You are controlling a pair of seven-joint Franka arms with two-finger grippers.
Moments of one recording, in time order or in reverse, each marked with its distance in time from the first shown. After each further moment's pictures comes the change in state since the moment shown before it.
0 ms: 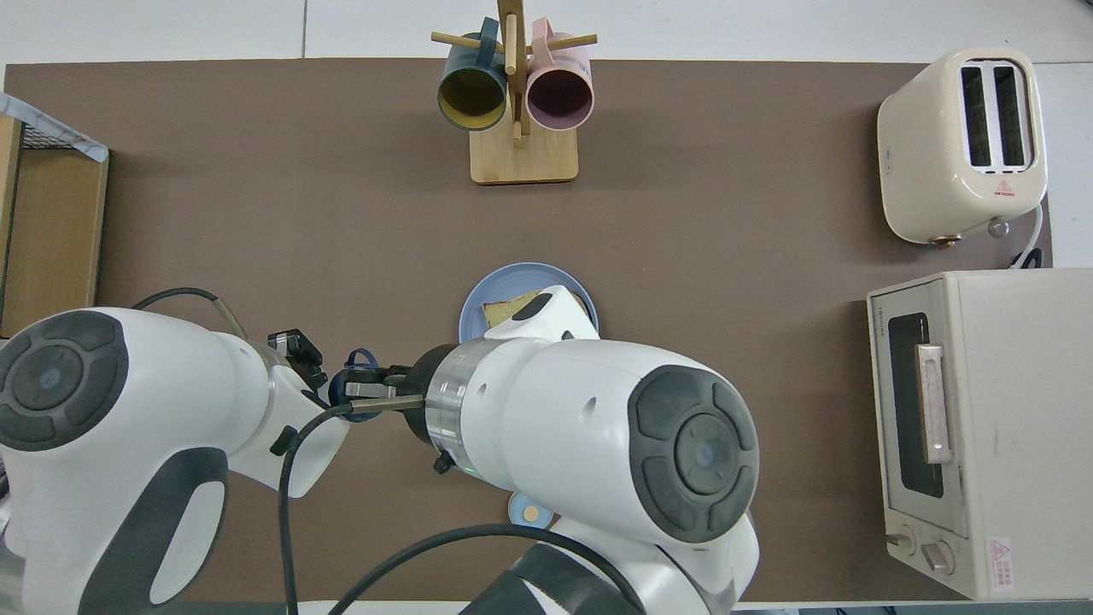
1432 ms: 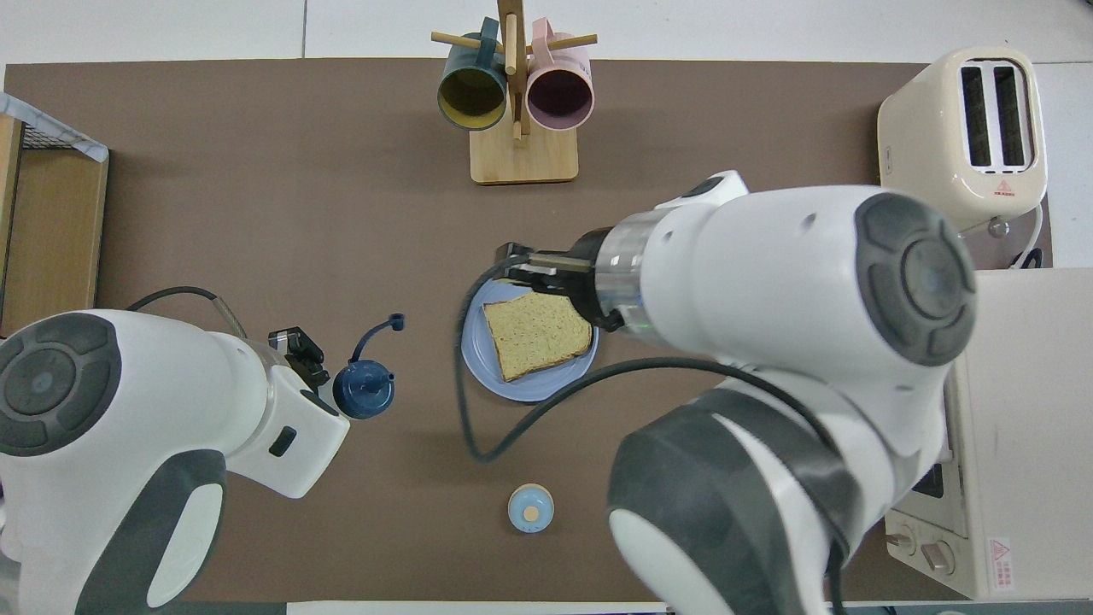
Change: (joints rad) left arm -0.001 -0.003 0.001 0.002 -0.007 0.019 0.002; right arm -0.015 -0.016 -0.275 0.046 -0.106 -0.197 -0.136
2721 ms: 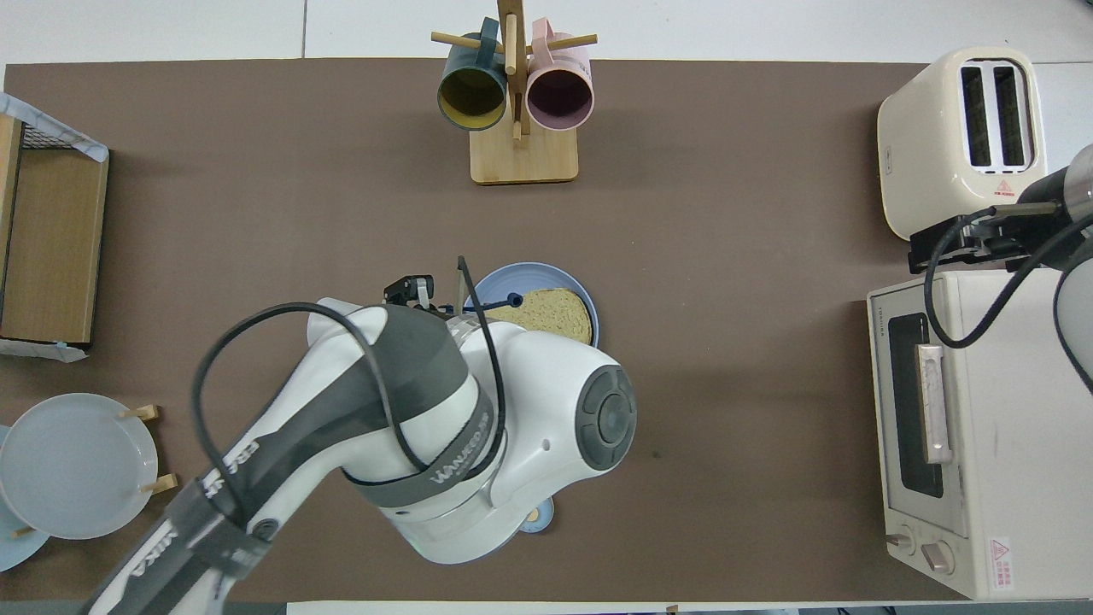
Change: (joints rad) left arm -0.386 0.507 -0.081 0.352 0.962 -0.273 -0.527; right arm -0.061 -0.038 -0.435 0.065 -0.313 -0.496 -0.510
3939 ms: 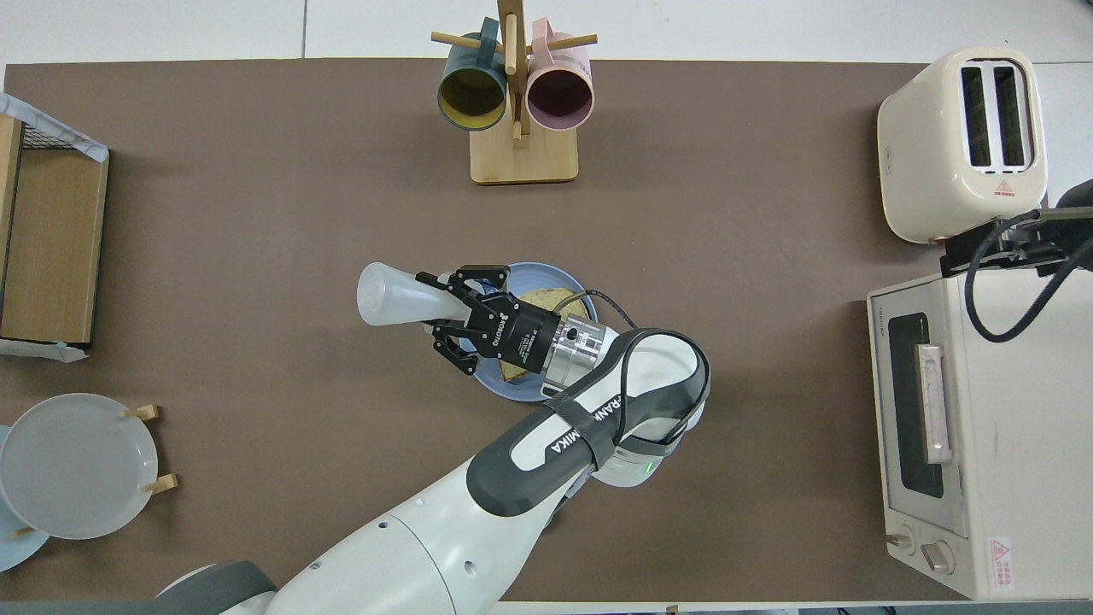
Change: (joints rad) left arm -0.320 0.558 0.127 0.281 0.620 -0.525 -0.153; right arm -0.019 -0.003 -0.030 -0.012 -0.001 0.004 -0.055
